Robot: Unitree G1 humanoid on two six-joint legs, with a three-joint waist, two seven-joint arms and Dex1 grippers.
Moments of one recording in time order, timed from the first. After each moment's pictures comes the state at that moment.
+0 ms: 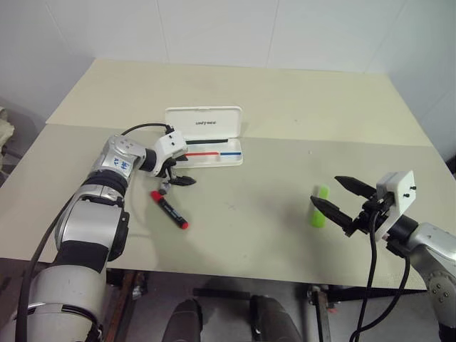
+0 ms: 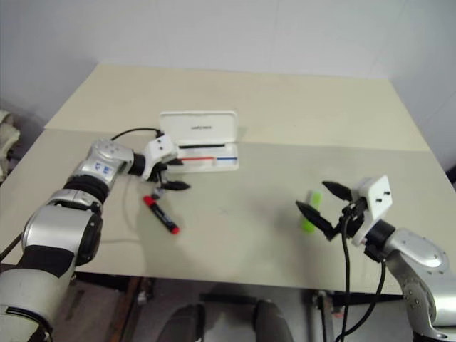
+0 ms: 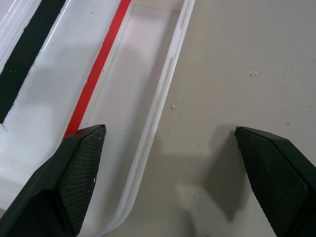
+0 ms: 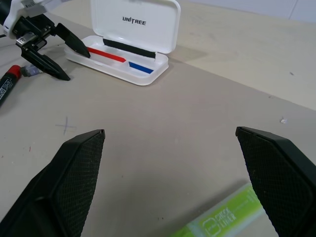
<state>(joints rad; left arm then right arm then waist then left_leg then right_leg) -1.22 0.49 -0.16 1.32 0.24 -0.12 -1.05 0.02 -0.64 -0.36 -0.47 0.62 0.52 0.68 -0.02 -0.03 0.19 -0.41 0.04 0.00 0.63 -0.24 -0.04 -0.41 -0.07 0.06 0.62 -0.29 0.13</state>
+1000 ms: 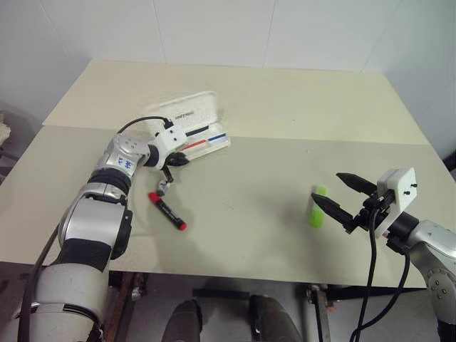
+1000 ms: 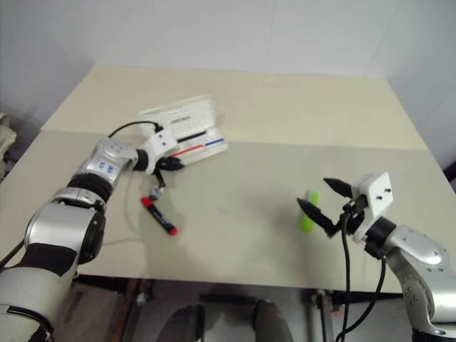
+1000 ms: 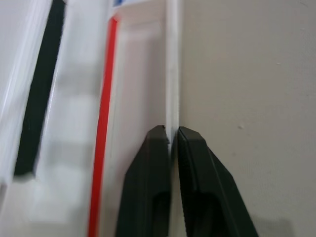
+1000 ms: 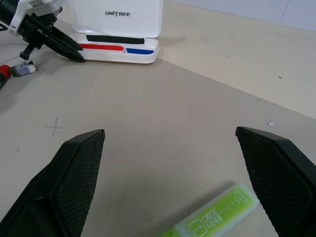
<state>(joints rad) -1.23 0.48 -0.16 1.34 0.28 -0.13 -0.85 0.01 -0.64 -0.36 -0.46 0.59 0.50 0.68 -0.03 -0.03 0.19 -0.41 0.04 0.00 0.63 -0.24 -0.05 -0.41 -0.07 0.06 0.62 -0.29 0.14</state>
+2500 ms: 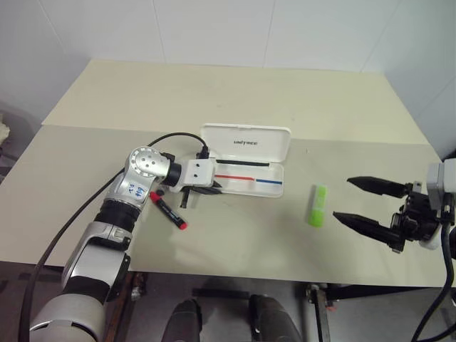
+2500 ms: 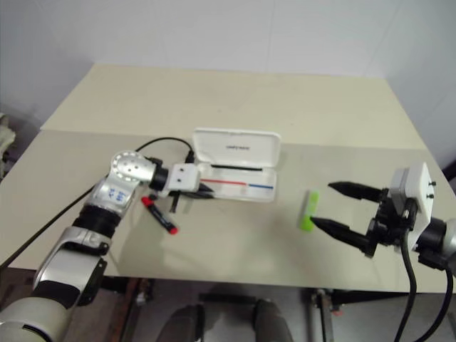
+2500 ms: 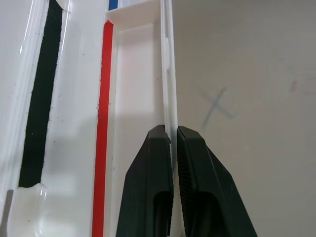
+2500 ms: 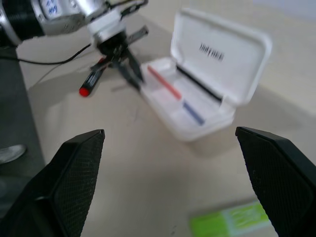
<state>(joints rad) -0.85 0.47 -0.23 0.52 0.14 -0.21 -1.26 0.07 -0.92 -0.59 -0.52 0.89 0.62 0.96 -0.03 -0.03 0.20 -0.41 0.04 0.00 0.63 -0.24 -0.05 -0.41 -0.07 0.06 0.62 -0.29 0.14</state>
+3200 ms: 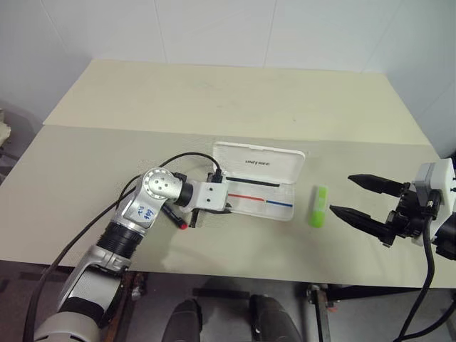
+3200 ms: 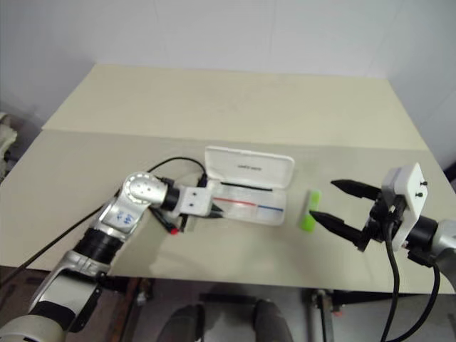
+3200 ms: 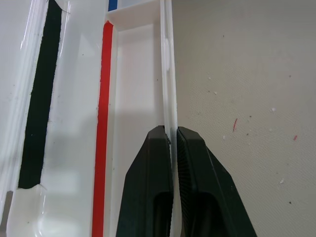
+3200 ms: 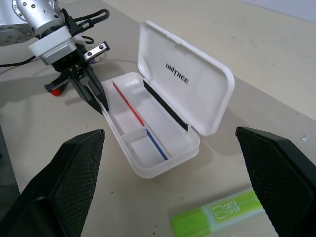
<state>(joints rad) -0.70 0.50 -0.34 0.22 0.16 -0.06 -1.17 0.09 -0.89 -0.55 -0.53 0.83 0.62 0.88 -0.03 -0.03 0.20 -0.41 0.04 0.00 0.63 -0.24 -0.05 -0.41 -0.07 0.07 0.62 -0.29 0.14</state>
